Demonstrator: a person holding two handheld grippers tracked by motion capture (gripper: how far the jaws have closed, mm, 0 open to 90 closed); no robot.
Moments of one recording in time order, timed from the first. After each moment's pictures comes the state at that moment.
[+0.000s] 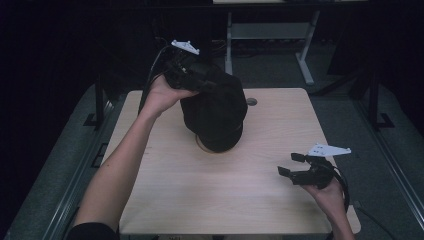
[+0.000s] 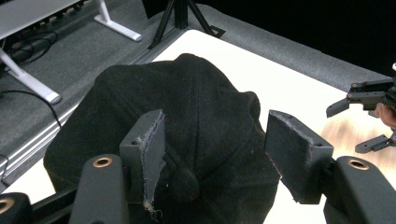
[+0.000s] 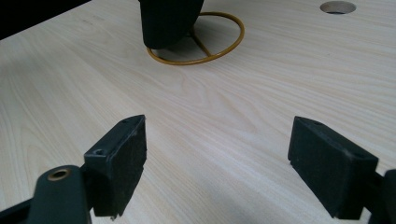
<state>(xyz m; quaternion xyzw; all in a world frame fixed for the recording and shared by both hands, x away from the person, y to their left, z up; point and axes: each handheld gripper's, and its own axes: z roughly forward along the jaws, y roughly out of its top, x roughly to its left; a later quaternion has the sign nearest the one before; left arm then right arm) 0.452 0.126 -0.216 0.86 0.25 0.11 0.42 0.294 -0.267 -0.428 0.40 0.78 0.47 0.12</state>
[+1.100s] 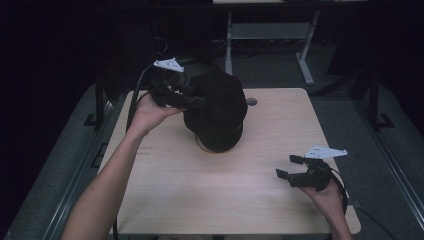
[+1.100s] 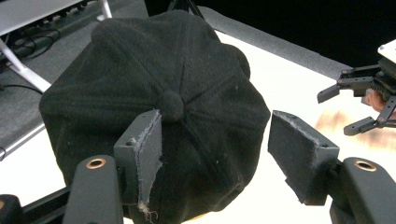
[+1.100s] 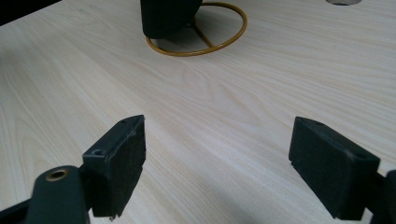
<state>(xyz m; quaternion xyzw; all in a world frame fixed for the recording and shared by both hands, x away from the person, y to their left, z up) 0.417 0.160 -0.241 0.85 0.26 0.10 0.44 0.292 -0.261 -0.433 0.39 0.79 0.46 0.12</state>
